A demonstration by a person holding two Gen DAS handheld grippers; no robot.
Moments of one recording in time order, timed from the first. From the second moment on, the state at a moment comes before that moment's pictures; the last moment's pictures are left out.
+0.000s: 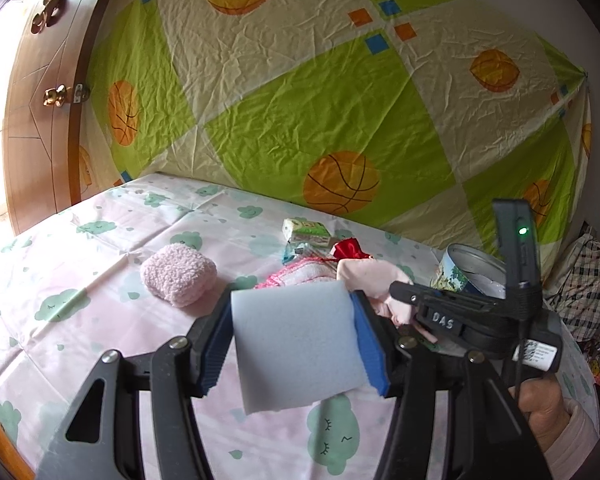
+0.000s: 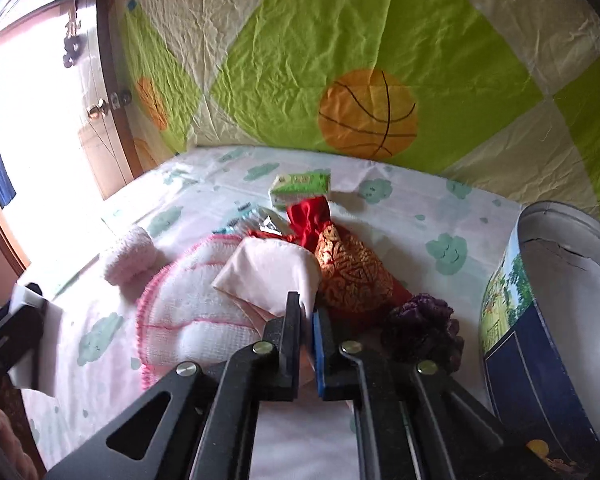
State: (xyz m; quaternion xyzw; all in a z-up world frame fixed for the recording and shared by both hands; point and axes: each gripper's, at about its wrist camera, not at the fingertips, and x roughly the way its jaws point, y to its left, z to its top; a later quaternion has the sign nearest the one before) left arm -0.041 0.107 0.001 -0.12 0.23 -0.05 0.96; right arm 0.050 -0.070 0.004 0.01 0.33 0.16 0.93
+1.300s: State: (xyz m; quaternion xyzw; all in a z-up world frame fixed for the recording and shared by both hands) left arm 0.022 -0.106 0.047 -0.06 0.19 -0.20 0.96; right arm -0.012 -0.347 0.069 0.14 0.18 -0.03 0.97
